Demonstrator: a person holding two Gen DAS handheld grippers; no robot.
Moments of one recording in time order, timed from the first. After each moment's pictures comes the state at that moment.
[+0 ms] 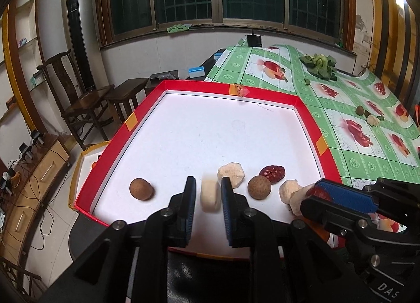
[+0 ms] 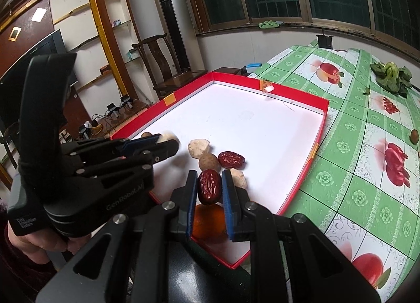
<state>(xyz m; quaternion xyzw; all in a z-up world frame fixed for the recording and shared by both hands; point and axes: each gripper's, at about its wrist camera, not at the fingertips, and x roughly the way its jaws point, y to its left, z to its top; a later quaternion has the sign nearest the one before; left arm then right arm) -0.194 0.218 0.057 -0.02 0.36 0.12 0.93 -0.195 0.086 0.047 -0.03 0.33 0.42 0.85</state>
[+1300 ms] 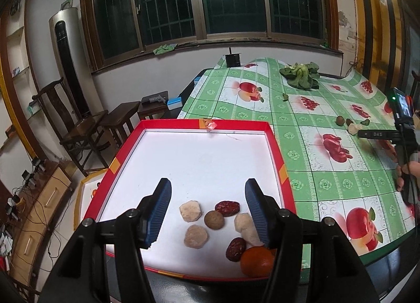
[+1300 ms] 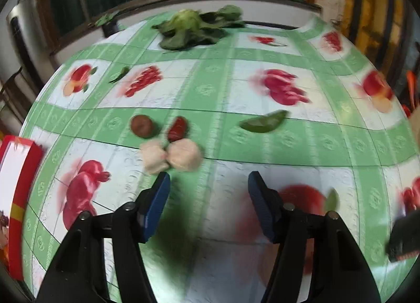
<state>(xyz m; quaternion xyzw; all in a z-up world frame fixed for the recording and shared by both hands) -0.183 0.167 0.098 0.03 0.33 0.10 0.94 0.008 -0.166 0.026 0.01 0.42 0.08 0.90</state>
